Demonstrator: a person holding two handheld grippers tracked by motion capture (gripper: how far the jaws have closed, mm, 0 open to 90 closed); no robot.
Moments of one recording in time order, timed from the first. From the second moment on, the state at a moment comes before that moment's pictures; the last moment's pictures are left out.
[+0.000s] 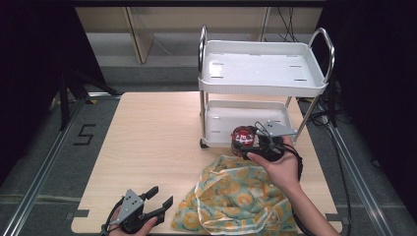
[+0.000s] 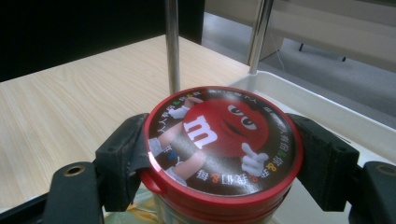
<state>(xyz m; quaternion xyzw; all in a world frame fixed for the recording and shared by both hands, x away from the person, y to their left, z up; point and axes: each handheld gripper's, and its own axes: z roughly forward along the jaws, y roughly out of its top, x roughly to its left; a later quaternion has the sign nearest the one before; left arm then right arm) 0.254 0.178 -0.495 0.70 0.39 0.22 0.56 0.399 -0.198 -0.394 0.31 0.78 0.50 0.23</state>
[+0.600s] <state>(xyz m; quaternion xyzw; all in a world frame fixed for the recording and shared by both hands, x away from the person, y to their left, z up) 0.251 0.179 -0.493 0.70 0.41 0.23 0.55 0.406 -0.194 -0.393 0.32 0.78 0.49 0.23</state>
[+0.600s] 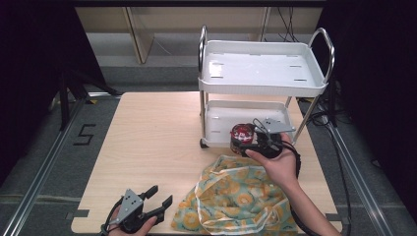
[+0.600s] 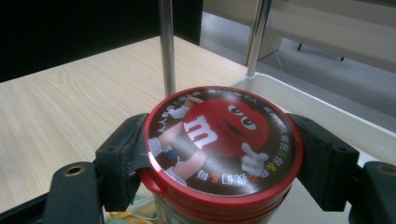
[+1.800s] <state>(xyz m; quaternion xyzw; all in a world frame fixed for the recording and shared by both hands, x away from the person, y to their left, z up) 0.250 0.180 -0.492 0.69 0.41 0.23 0.55 0.416 -0.187 -0.397 0.33 0.78 0.49 0.23</state>
